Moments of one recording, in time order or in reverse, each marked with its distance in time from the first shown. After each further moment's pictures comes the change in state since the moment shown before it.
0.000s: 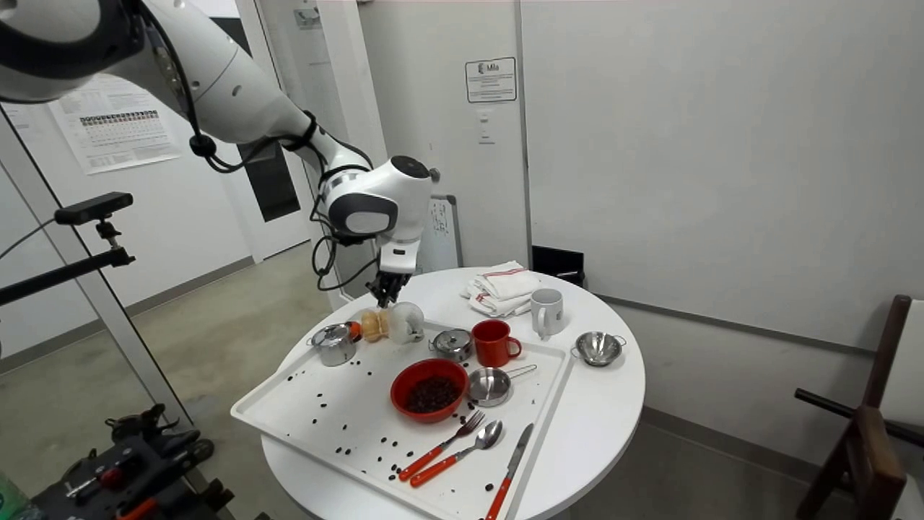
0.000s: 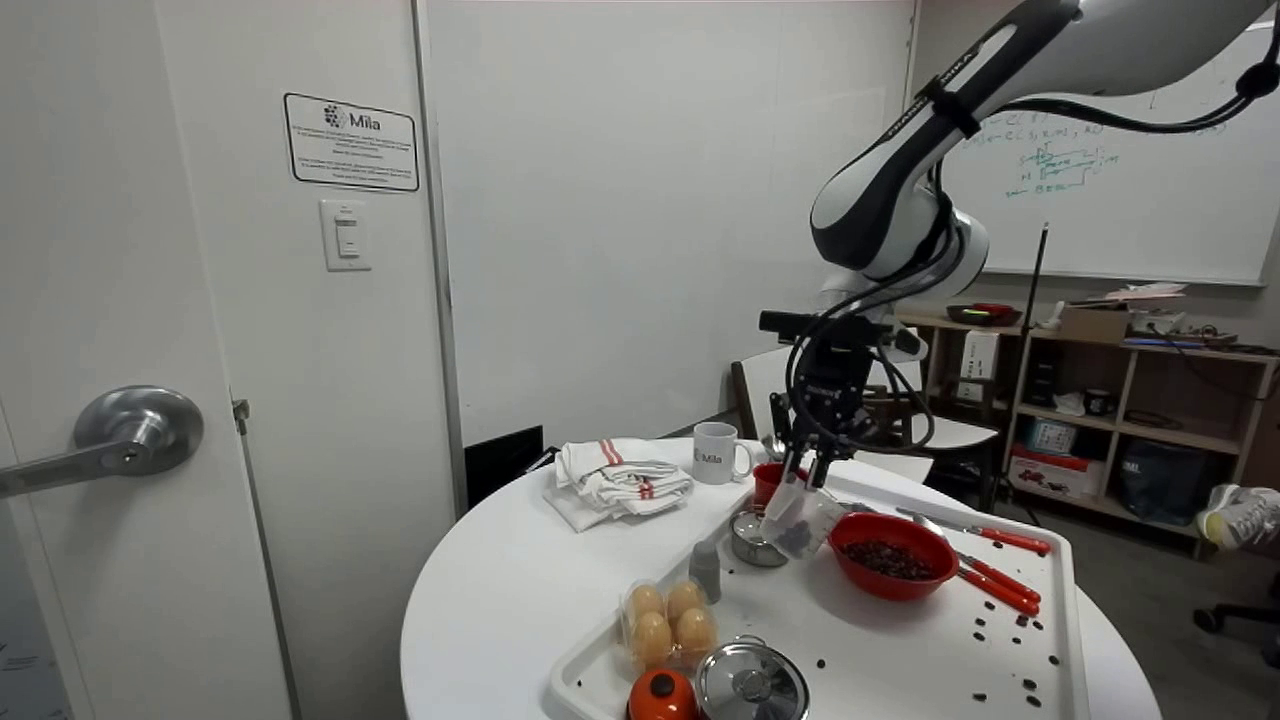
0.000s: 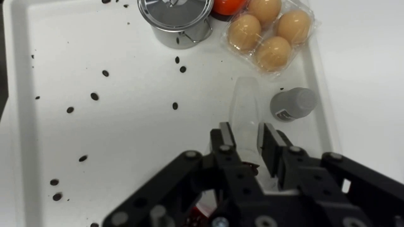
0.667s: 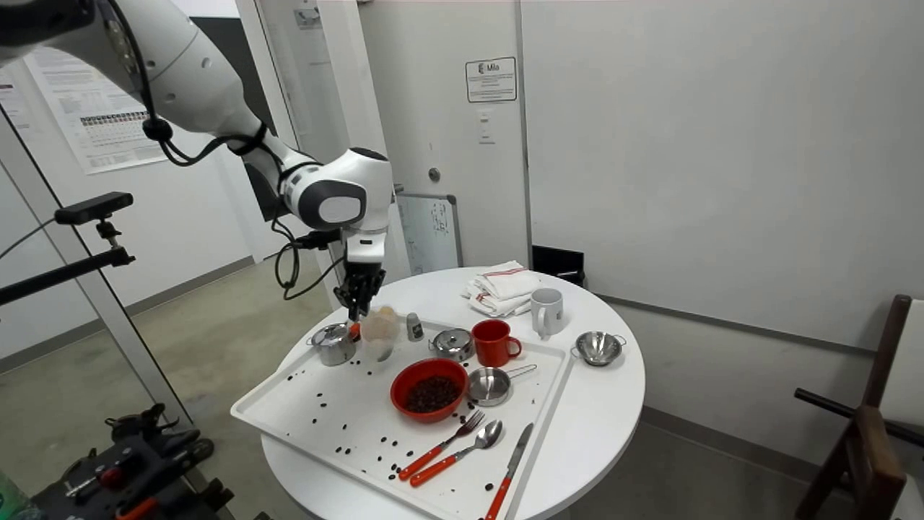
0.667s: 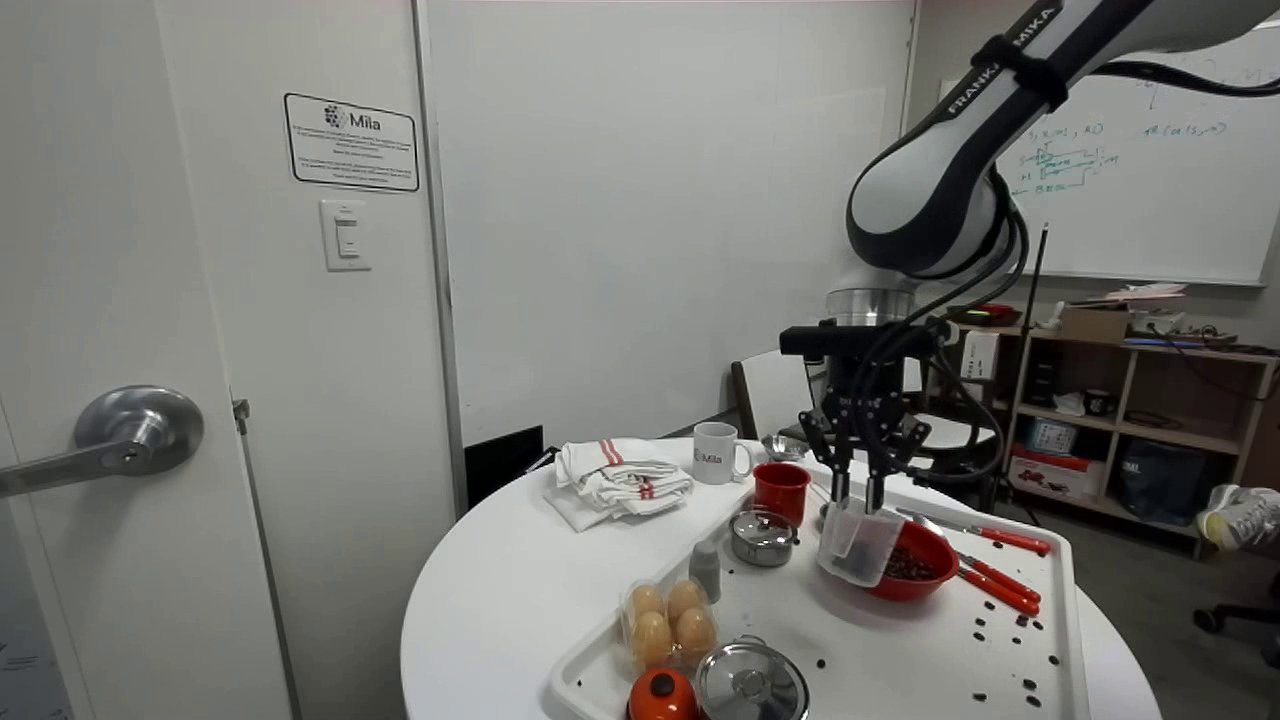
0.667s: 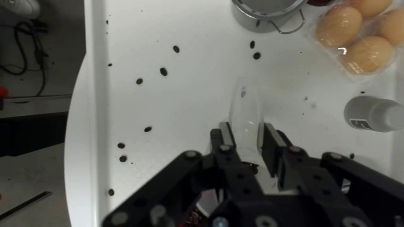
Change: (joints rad) arm 0.051 -0.114 0.035 -0.146 -0.335 -0.012 0.189
